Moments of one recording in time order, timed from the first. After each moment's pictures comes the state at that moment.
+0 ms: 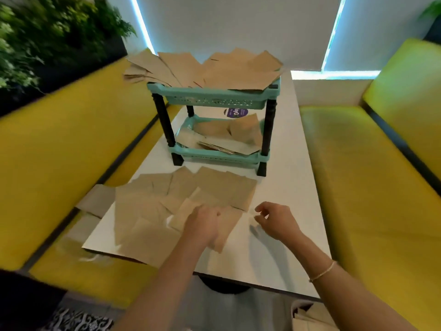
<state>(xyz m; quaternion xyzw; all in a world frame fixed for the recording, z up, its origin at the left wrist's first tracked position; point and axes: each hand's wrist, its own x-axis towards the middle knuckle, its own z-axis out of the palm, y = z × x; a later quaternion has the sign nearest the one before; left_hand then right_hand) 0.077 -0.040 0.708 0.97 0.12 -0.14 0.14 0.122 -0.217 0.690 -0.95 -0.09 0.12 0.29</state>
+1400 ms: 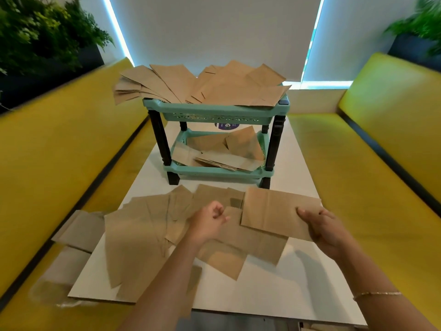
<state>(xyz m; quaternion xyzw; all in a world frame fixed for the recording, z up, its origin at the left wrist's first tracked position) 0.135 0.008 0.703 0.88 0.07 -0.09 0.46 0.137 -0.250 0.718 -0.61 0.17 0.13 0.76</state>
